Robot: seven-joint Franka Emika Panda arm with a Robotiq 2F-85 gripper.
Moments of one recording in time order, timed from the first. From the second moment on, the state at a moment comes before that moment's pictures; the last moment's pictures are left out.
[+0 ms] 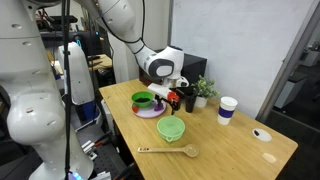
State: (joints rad) arm -0.05 0.06 -0.08 -2.43 0.10 2.44 -0.45
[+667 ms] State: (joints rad) arm -0.05 0.00 -0.08 -2.62 0.07 2.54 -0.57
